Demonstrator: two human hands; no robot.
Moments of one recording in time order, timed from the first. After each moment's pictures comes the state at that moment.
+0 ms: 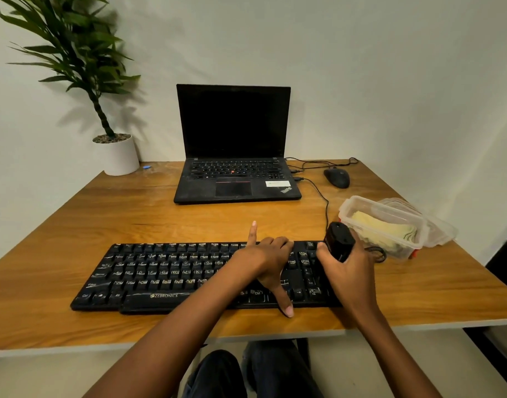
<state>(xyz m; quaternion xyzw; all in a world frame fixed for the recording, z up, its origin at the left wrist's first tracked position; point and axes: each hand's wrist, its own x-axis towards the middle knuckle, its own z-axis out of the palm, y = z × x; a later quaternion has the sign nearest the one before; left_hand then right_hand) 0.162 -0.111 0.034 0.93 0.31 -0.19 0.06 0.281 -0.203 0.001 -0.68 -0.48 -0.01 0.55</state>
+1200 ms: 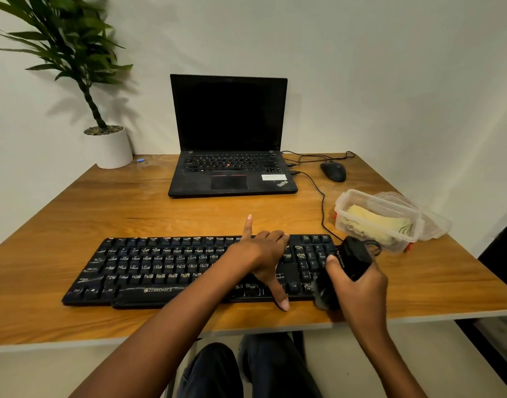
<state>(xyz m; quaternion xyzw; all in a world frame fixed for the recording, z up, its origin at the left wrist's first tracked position) 0.162 -0.109 0.032 0.93 0.31 -0.20 0.05 0.274 -0.233 -0.015 -0.66 -0.39 0.06 0.63</state>
